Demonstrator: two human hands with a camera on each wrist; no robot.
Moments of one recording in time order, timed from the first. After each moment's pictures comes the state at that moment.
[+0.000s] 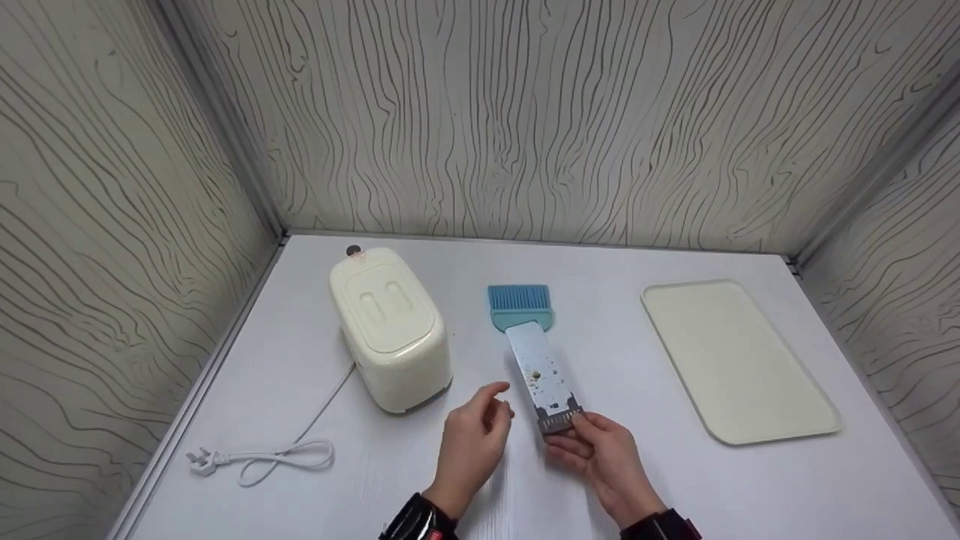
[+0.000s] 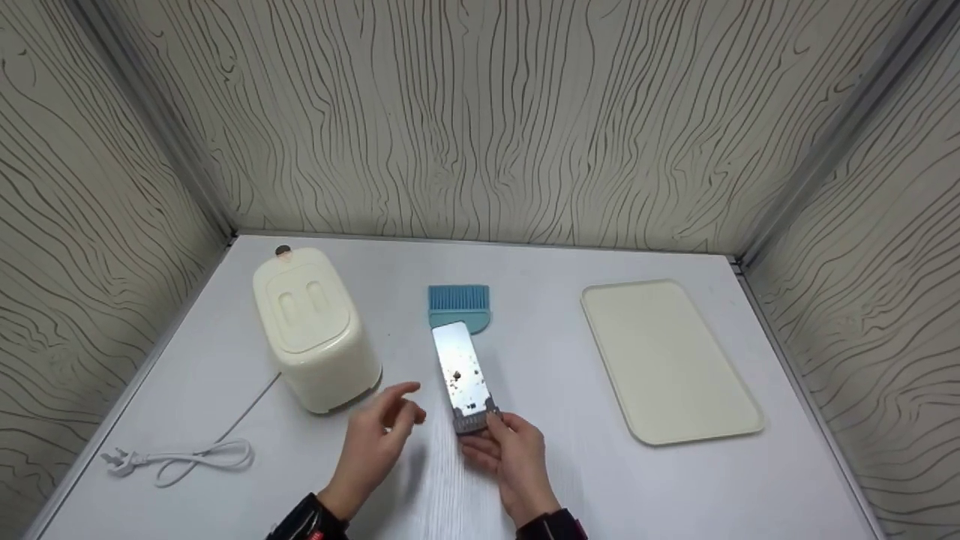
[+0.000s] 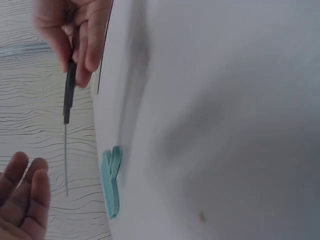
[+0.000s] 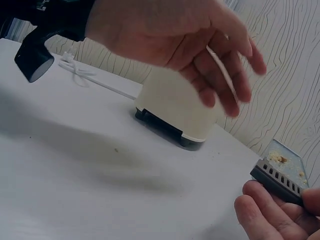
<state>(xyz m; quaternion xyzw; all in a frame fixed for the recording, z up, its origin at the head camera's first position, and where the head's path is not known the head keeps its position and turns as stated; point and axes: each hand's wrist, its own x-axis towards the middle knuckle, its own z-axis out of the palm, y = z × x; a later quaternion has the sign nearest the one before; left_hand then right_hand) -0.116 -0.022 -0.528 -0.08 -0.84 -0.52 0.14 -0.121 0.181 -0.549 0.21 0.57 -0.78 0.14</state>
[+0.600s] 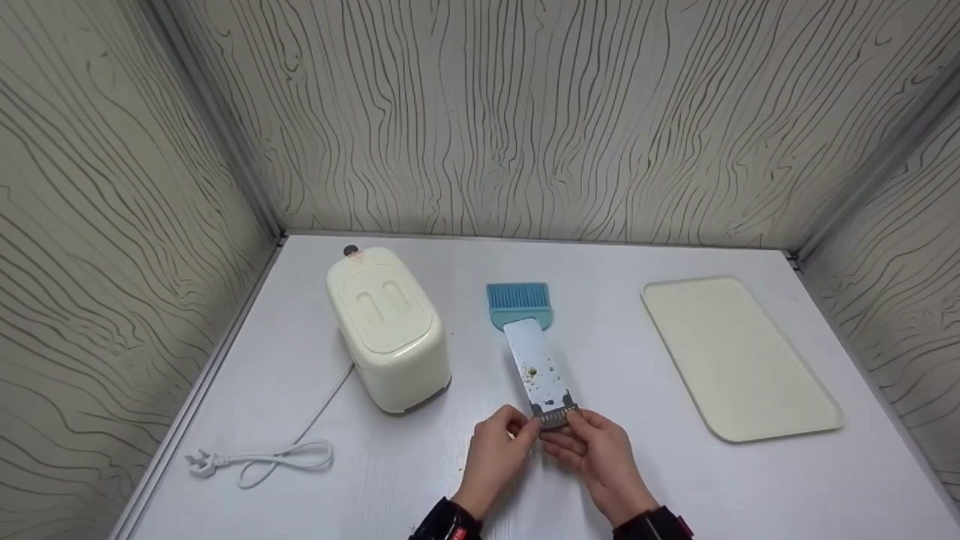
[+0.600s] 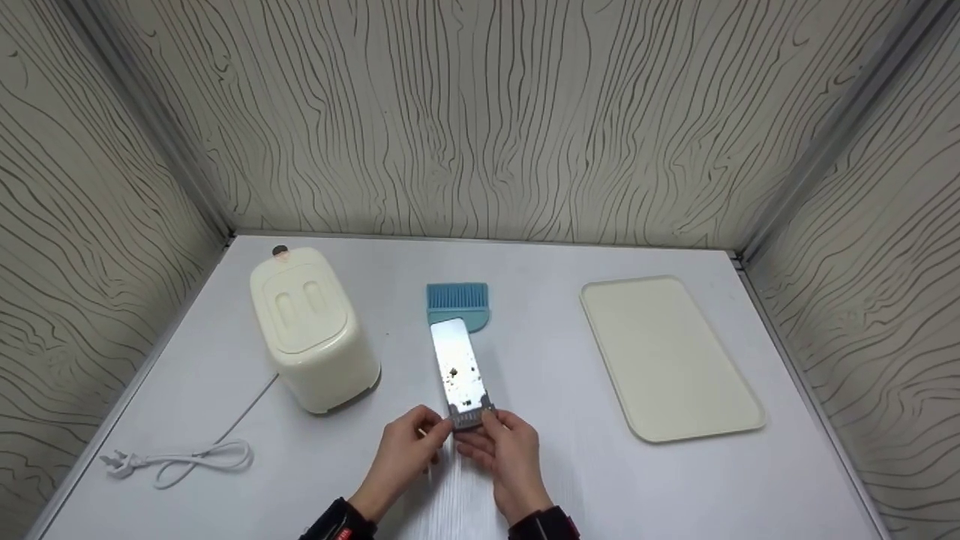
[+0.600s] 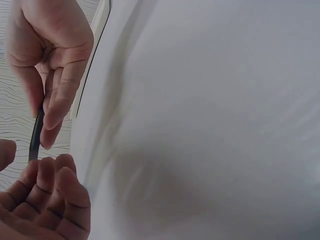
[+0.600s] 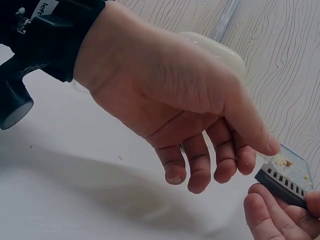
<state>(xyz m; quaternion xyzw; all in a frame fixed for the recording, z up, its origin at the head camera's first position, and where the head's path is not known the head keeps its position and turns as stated) -0.116 0.010 -0.556 0.01 -0.84 -0.54 -0.01 -0.120 0.174 -0.552 0.20 0.55 -0.80 0.13</state>
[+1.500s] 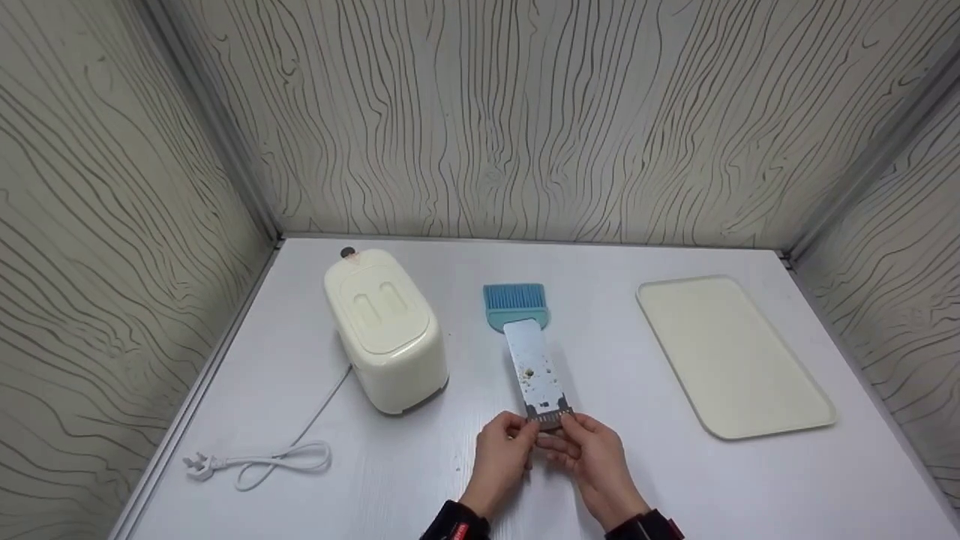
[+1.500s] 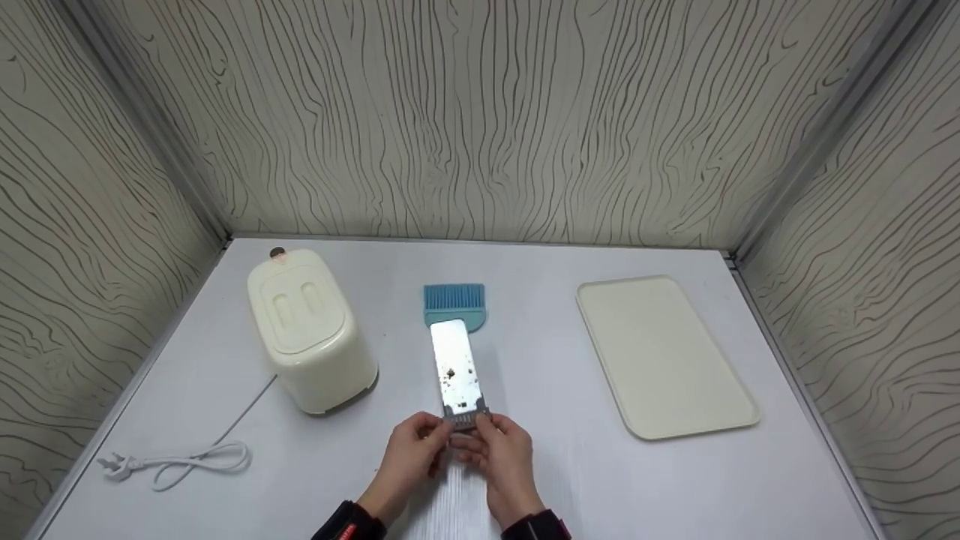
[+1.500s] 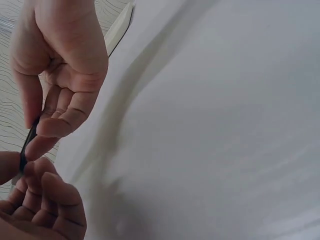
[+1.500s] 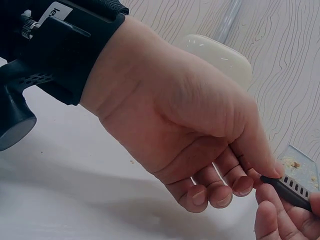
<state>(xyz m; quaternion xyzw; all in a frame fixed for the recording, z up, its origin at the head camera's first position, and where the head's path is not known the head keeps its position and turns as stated) -0.113 0.020 -0.564 0.07 -0.74 -0.66 -0.10 -0.114 0.169 -0.556 0.21 0.57 -0.78 0.12</state>
